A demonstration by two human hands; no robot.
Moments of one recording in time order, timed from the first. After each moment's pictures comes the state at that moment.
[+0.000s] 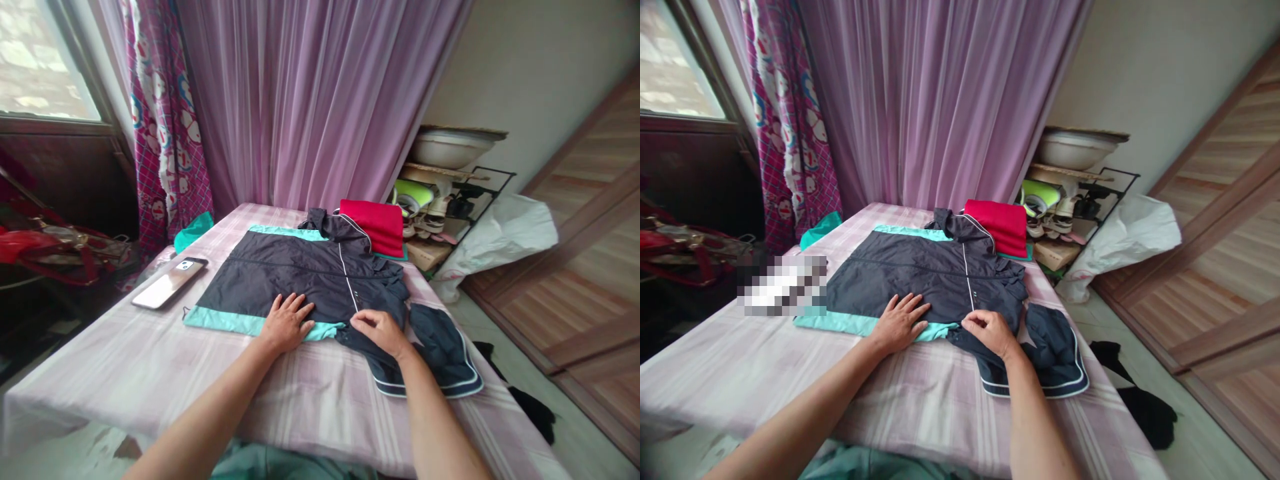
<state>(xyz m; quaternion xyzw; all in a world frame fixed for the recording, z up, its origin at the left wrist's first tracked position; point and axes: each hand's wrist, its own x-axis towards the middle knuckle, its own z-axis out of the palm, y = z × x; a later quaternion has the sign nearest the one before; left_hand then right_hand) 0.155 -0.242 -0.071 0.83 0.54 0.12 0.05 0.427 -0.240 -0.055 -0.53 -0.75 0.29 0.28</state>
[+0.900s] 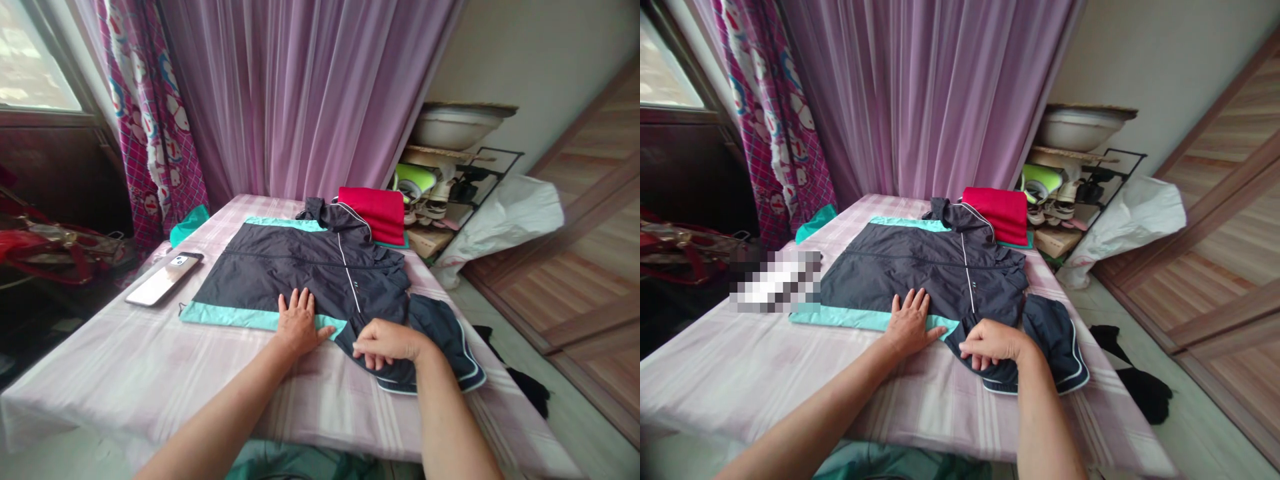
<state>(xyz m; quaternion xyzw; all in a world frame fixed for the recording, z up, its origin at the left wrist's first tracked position) 0.200 -0.263 -0.053 0.79 0.61 0.06 0.07 0.423 -0.268 -0.013 -0.51 -0.69 0.51 -0.04</state>
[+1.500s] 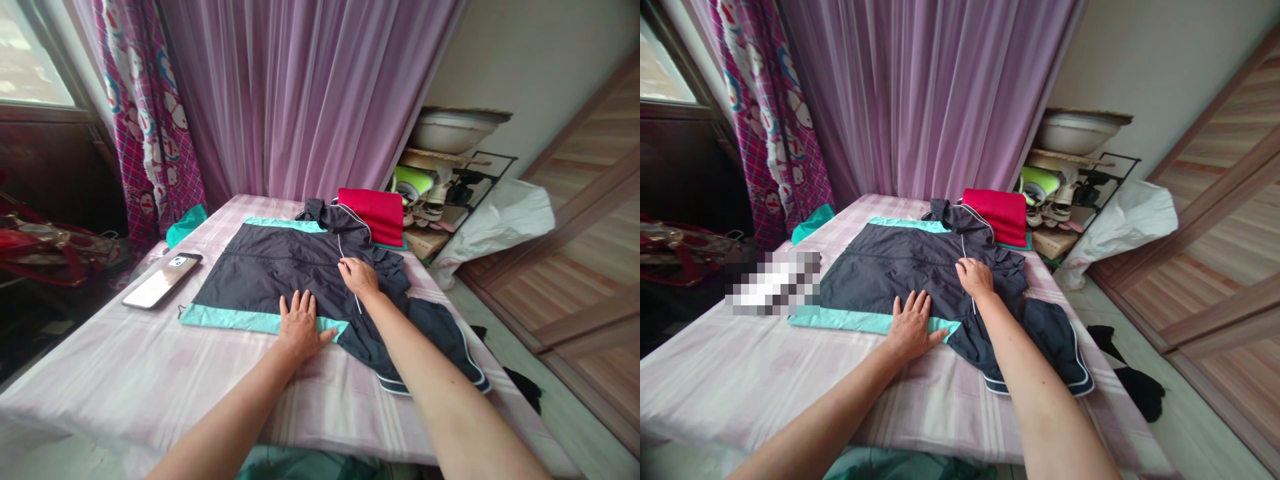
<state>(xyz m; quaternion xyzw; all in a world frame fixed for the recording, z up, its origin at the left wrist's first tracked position) 0.198 -0.264 -0.061 0.79 0.60 0.09 0.06 0.371 -0.152 -0.021 -0.66 -0.72 0.06 0.20</state>
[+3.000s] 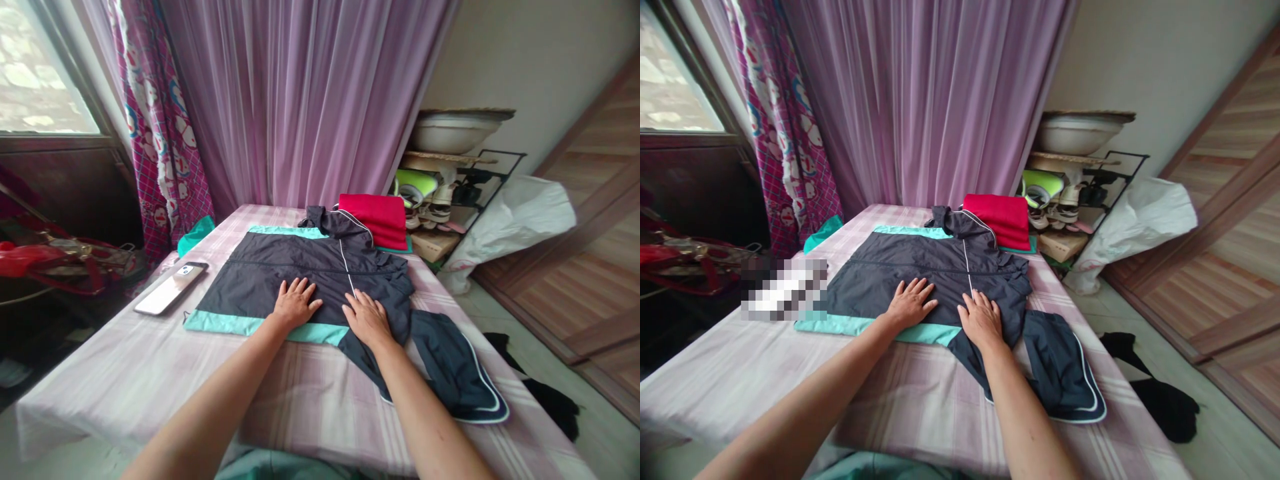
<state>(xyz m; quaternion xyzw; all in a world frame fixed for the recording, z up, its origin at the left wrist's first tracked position) 0.177 -0.194 -0.064 0.80 0.59 0.06 0.04 0.383 -0.226 -0.071 -0.68 -0.73 0.01 0.08</state>
